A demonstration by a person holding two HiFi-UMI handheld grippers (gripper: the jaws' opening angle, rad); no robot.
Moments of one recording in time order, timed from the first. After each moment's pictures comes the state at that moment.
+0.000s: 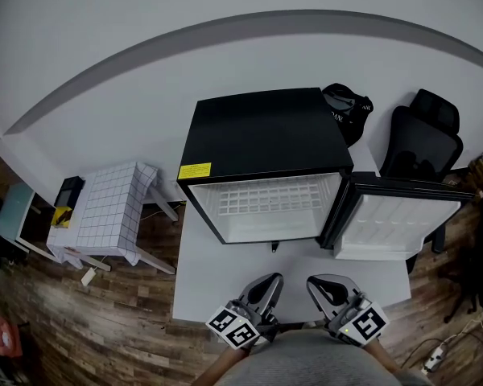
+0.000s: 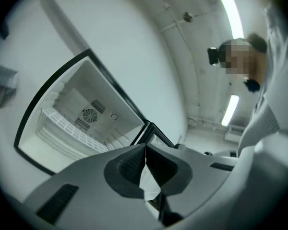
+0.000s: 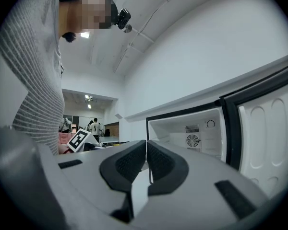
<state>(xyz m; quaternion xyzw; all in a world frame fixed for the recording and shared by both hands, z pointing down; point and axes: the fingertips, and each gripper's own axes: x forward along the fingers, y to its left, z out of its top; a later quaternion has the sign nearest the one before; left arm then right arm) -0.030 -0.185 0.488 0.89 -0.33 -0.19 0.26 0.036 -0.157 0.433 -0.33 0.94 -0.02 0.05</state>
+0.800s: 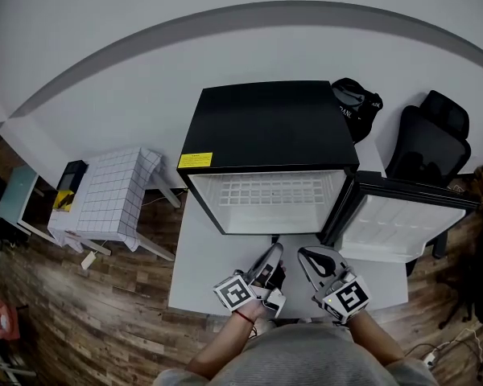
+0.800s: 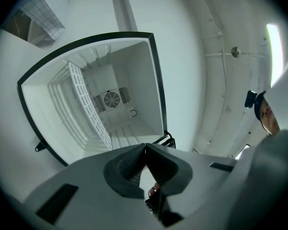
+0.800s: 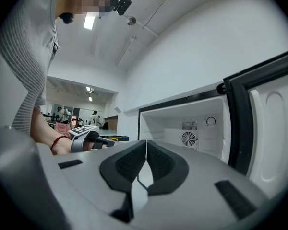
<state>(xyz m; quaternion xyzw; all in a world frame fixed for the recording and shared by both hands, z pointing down) -0.023 -0.259 0.527 0.78 -0.31 -0.31 0.45 0.031 -0.231 0.472 -0.35 0.94 0.01 0.01</state>
